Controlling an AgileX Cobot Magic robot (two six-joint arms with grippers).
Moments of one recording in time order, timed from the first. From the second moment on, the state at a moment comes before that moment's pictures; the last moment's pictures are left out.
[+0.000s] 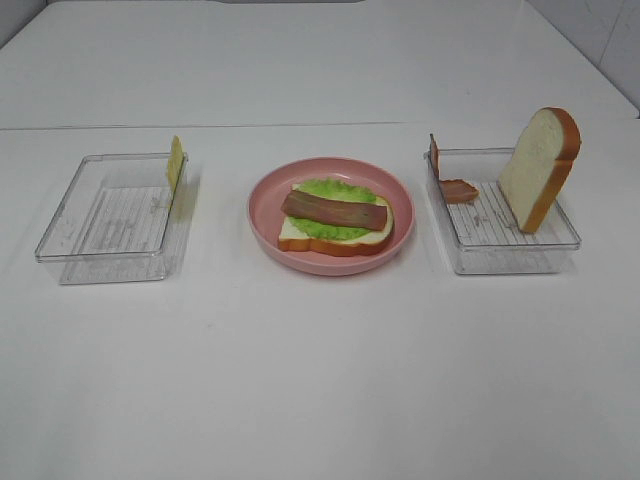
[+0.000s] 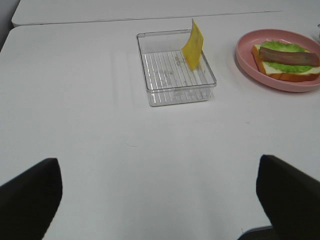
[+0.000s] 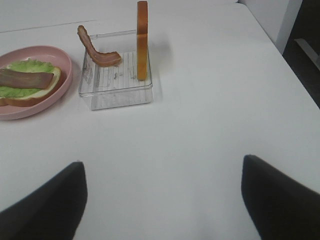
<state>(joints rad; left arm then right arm) -0.09 0.00 -0.50 -0.03 1.04 -0.03 -0.05 0.00 -0.50 0.04 1.05 0.04</state>
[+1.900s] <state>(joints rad) 0.07 0.00 -0.50 -0.05 1.04 -0.03 -0.05 1.24 -1.29 0.19 1.15 -0.06</state>
